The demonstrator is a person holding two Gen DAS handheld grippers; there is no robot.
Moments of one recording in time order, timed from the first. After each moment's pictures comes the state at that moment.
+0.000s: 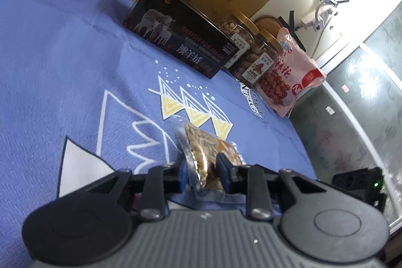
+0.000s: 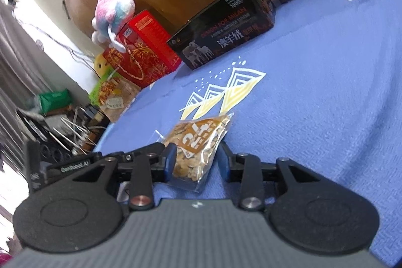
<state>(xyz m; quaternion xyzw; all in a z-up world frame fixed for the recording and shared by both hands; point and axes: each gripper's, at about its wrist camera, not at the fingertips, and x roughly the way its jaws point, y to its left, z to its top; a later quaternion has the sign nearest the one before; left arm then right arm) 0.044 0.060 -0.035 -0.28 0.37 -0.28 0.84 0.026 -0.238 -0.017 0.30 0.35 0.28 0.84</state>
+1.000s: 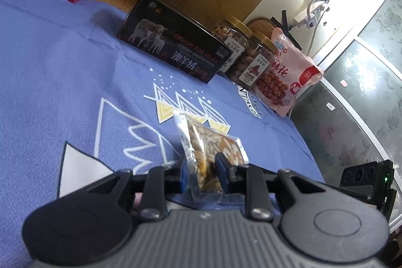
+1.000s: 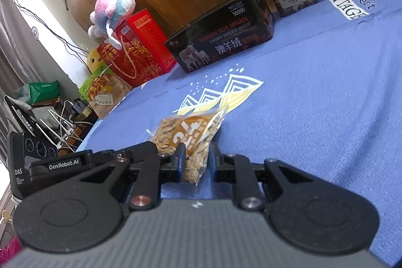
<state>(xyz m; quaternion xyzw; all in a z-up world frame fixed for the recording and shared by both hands) 0.031 0.054 -0.027 -0.25 0.34 -0.28 0.86 0.019 -0.227 -0.009 0.24 0.33 0.25 0.88</state>
